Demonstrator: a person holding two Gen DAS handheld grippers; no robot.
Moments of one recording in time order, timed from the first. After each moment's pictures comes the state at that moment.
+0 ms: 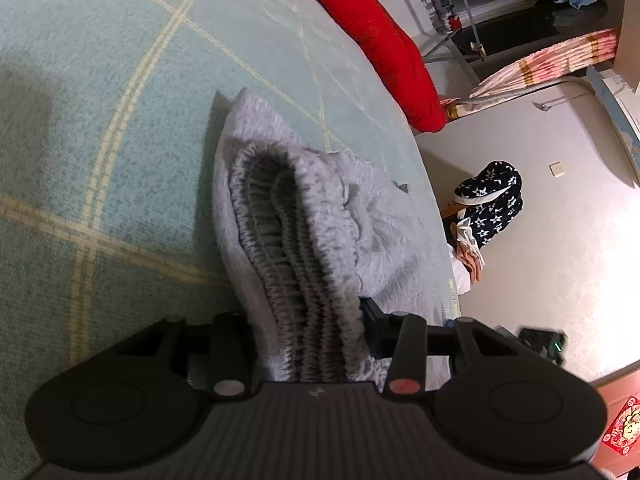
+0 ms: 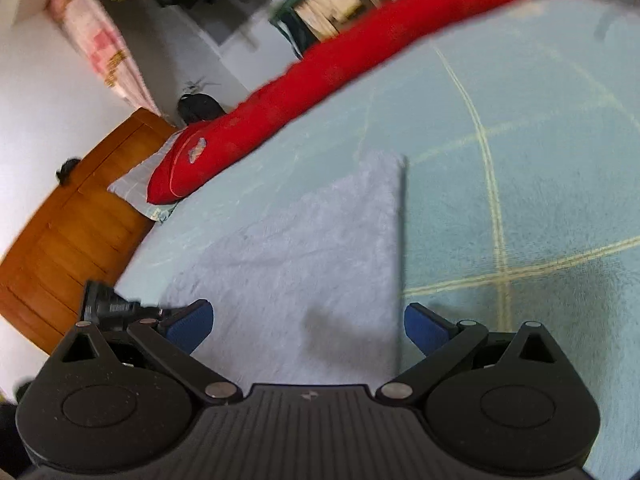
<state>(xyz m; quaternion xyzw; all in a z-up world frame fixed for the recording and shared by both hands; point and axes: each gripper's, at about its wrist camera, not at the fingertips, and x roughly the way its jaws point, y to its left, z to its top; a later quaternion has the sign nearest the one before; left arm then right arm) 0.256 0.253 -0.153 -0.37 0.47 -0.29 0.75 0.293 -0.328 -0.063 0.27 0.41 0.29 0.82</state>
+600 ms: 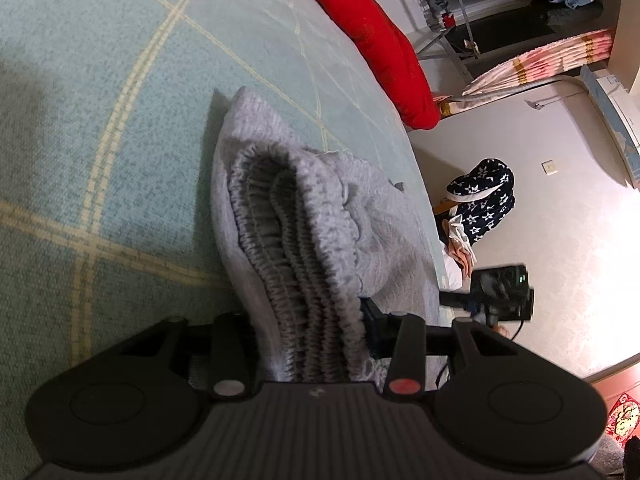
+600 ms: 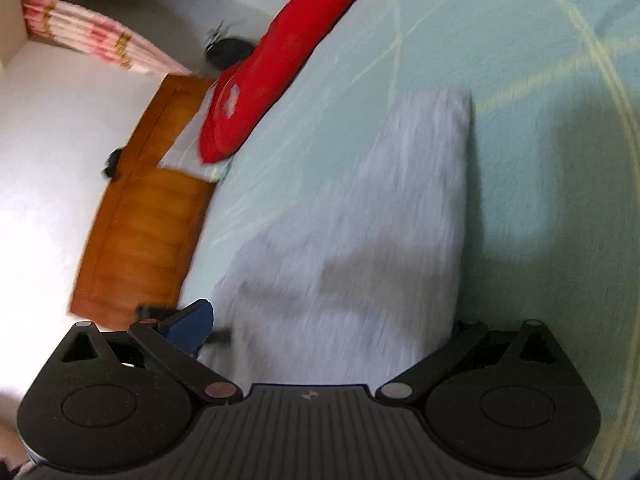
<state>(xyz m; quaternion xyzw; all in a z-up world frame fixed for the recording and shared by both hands) 0.254 0.269 -0.158 -0.37 0.47 -0.30 0.74 0.399 -0.293 -0.108 0.35 0.49 0.41 0.68</state>
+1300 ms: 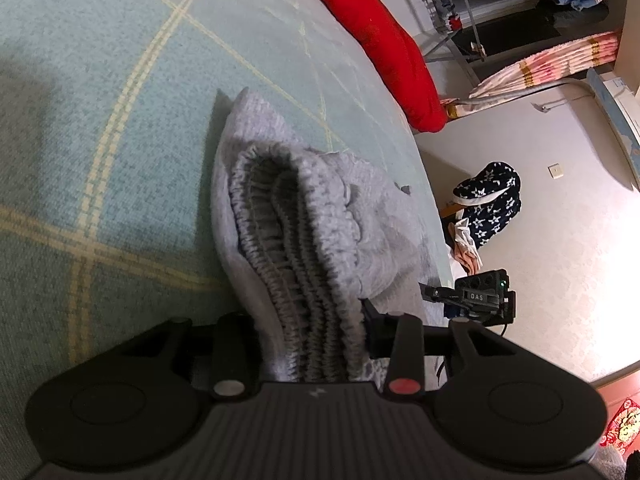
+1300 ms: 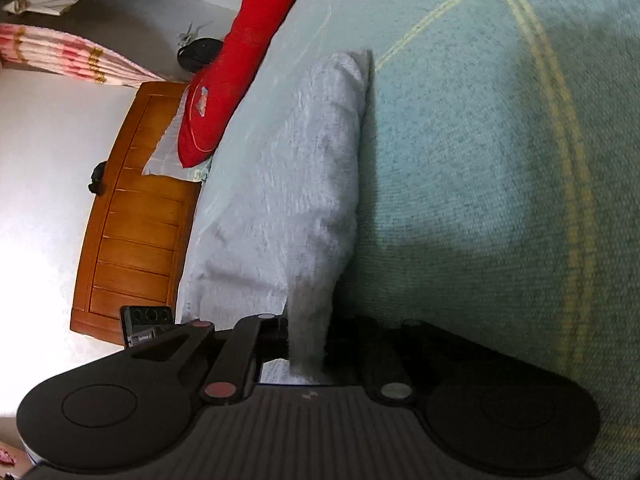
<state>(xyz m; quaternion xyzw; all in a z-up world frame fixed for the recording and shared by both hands) 0.255 0.259 -0.148 -0.37 0.47 -0.28 0.75 0.403 -0.309 -0.149 0.37 0.52 0.37 0.68</state>
